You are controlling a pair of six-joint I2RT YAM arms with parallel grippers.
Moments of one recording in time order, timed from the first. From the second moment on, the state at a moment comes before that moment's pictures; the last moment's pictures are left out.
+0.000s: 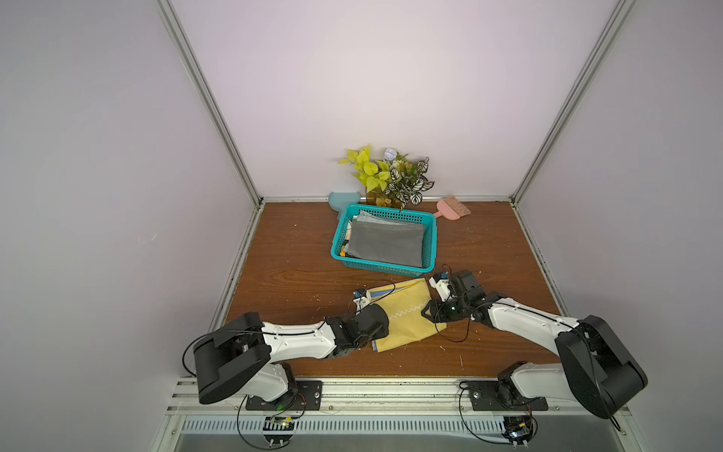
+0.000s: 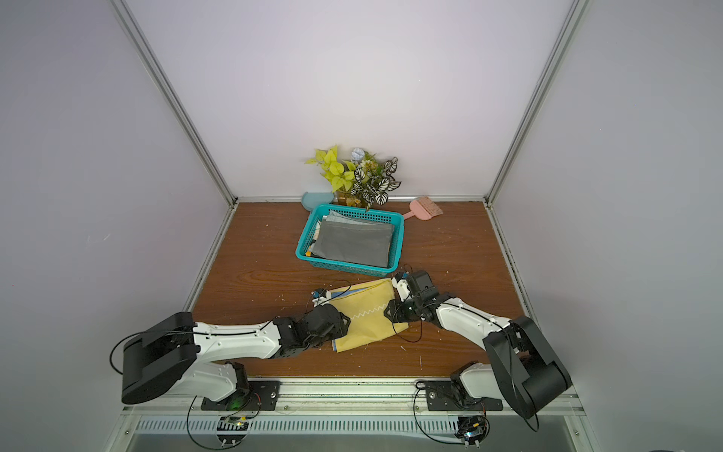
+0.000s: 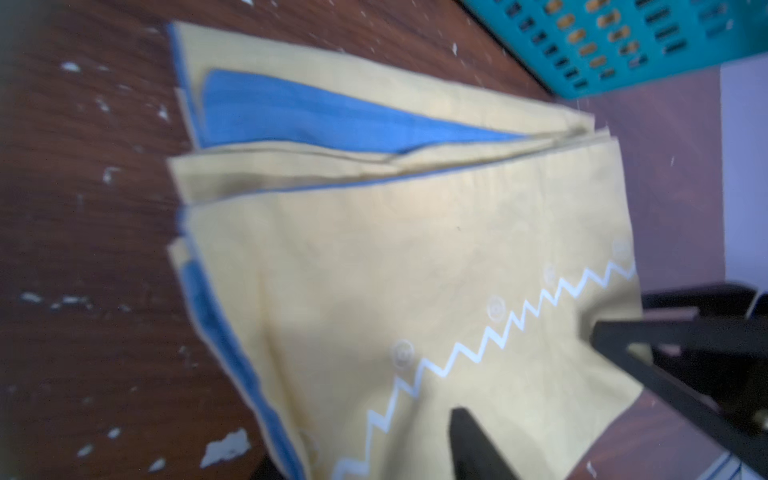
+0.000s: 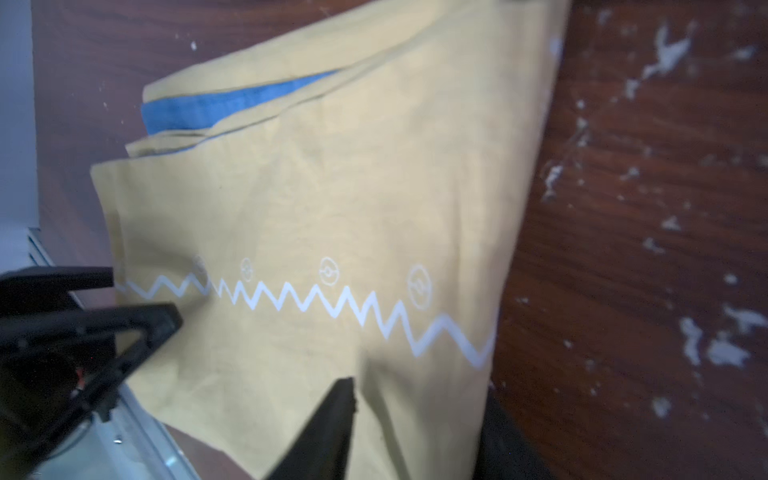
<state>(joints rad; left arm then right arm) -1.06 1.41 0.51 0.02 -0.21 -1.18 0.52 1.34 0.52 -0.21 -0.37 0.41</state>
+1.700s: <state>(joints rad) -0.44 1.76 1.35 -0.24 0.07 -0.40 0.43 1.62 1.23 -0.26 -0.26 0.40</state>
